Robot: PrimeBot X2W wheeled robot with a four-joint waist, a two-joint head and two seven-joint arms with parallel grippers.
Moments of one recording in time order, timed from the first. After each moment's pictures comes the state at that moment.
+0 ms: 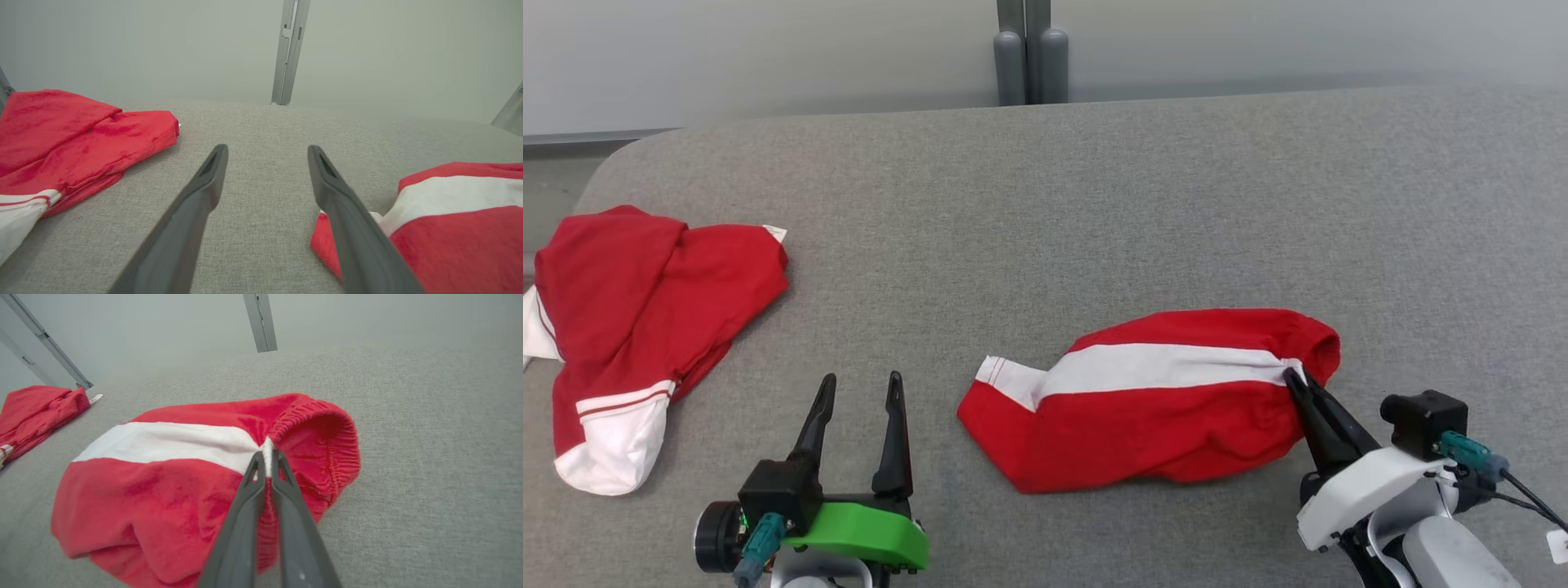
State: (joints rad) left arm -0.05 0.05 -0.21 0.20 -0.25 0.04 -0.26; right arm -0.14 -0.24 0.27 0.31 0.45 0.13 -0.17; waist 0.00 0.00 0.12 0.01
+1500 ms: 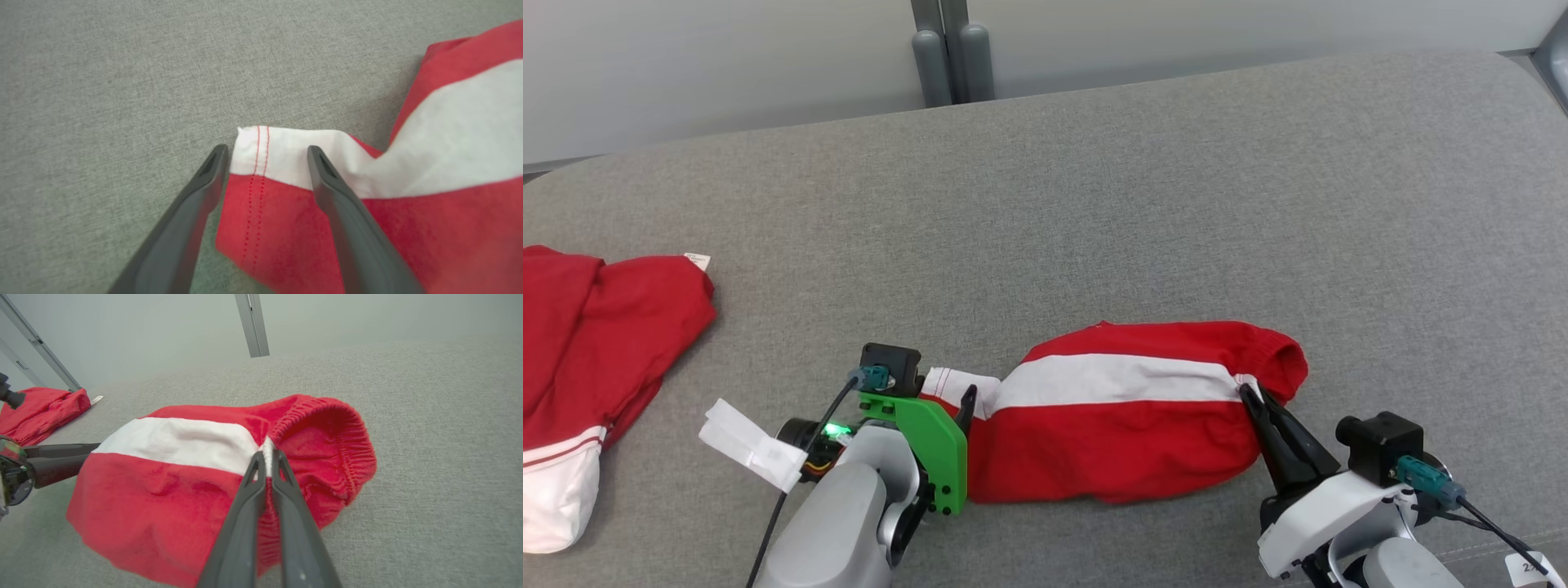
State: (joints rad) left arm -0.47 0.05 -0.44 0.77 -0.38 -0.07 0.12; right arm -0.09 -0.19 0.31 0.23 0.37 0.13 -0.19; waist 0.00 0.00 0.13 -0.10
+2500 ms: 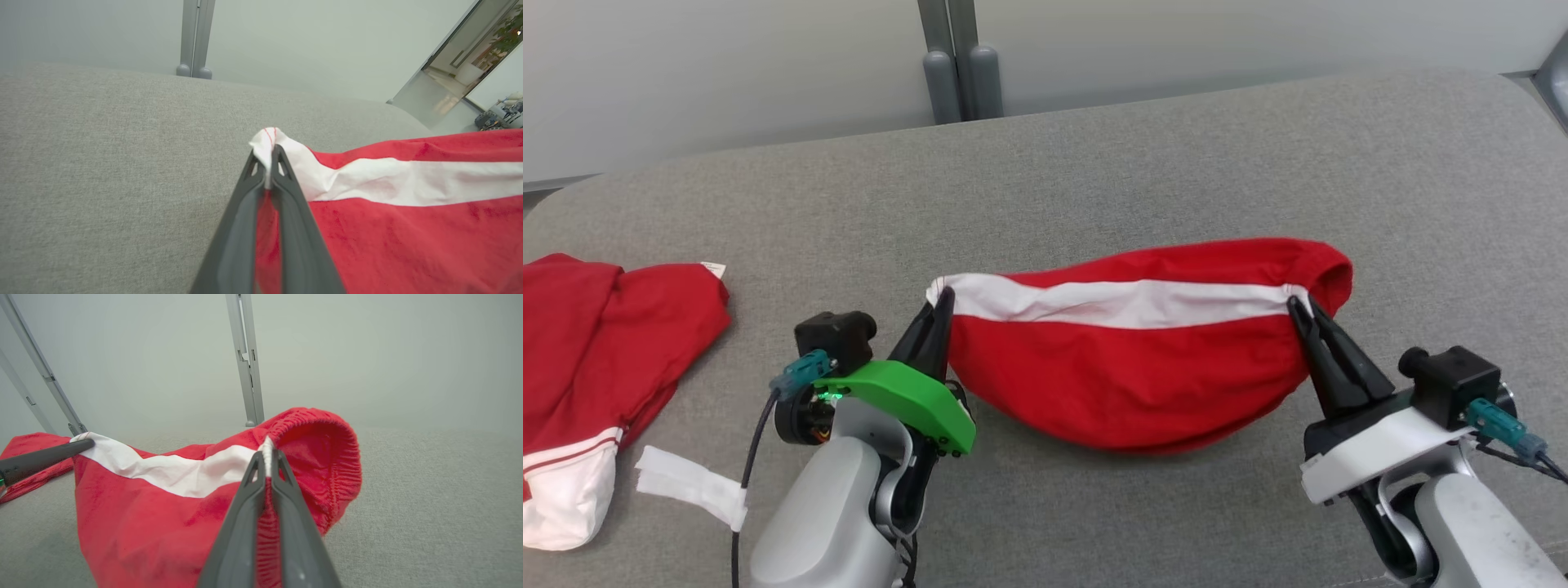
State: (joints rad) left arm -0.45 0.05 -0.41 0.57 -0.61 -0.07 -0.13; right arm -0.16 -0.25 0.24 0.10 0.35 0.13 -0.20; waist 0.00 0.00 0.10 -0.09
